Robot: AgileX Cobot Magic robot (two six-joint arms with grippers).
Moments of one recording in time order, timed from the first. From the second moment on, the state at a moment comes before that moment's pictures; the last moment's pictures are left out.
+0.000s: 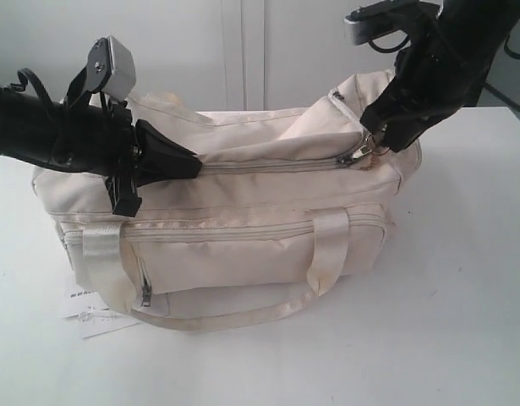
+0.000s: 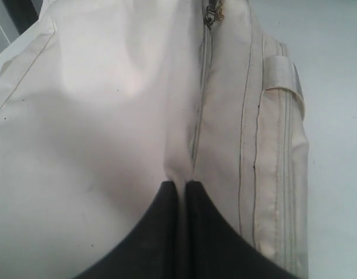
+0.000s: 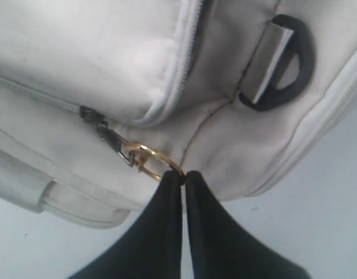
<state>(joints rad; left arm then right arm) -0.11 1.63 -1.04 -1.36 0.90 1.98 0.12 1.73 -1.60 0.11 1.22 -0.43</state>
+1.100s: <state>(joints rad) -0.11 1.60 -1.04 -1.37 0.85 1.90 0.22 1.56 -1.44 0.06 1.13 -0.48</state>
